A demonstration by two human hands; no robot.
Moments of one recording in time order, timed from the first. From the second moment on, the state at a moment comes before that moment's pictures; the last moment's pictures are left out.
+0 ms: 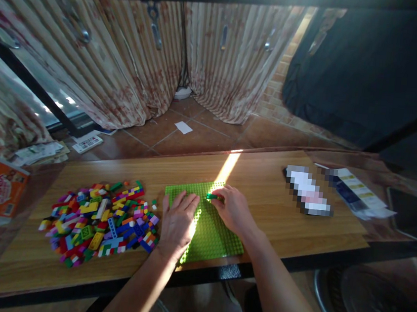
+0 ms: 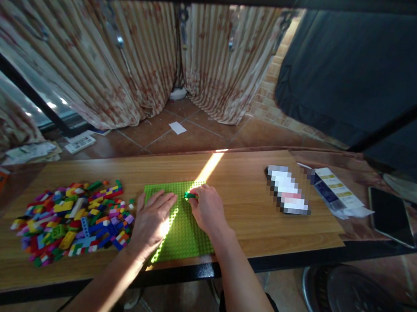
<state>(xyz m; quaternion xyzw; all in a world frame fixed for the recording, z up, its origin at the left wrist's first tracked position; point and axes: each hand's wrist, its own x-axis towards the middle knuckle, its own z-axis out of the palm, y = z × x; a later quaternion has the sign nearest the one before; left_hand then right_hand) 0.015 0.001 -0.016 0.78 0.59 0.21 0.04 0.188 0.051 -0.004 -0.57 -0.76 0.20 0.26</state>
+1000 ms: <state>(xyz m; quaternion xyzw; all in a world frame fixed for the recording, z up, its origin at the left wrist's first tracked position) 0.024 -0.014 -0.010 0.78 0.61 0.16 0.06 0.187 0.051 -0.010 -0.56 -0.77 0.18 0.25</state>
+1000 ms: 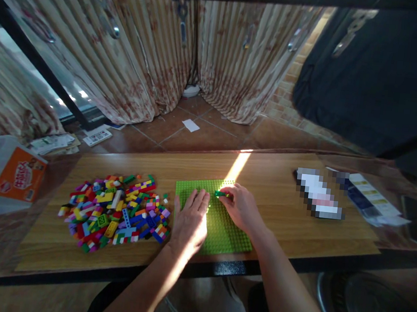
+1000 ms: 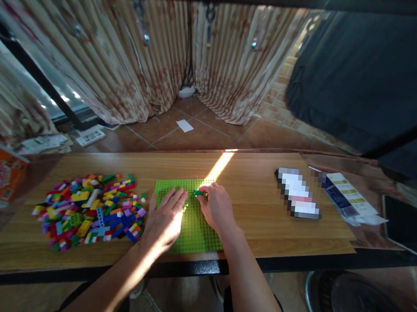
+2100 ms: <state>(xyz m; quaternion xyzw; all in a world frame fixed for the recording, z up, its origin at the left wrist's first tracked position) 0.011 -0.004 -0.019 0.80 0.57 0.18 0.02 0.174 0.050 -0.003 -0.51 -0.81 0.17 0.23</state>
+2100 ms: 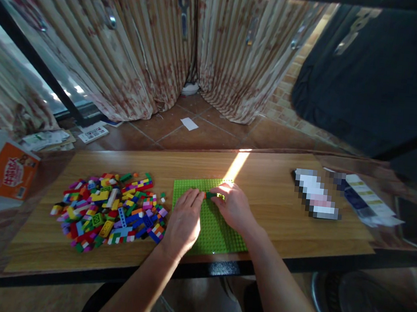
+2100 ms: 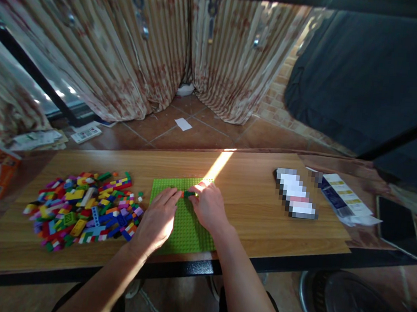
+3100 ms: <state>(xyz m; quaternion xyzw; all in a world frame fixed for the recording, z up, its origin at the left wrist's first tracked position) 0.027 -0.006 -0.013 0.78 0.62 0.12 0.00 0.171 0.062 0.001 -0.51 -0.79 0.23 0.24</state>
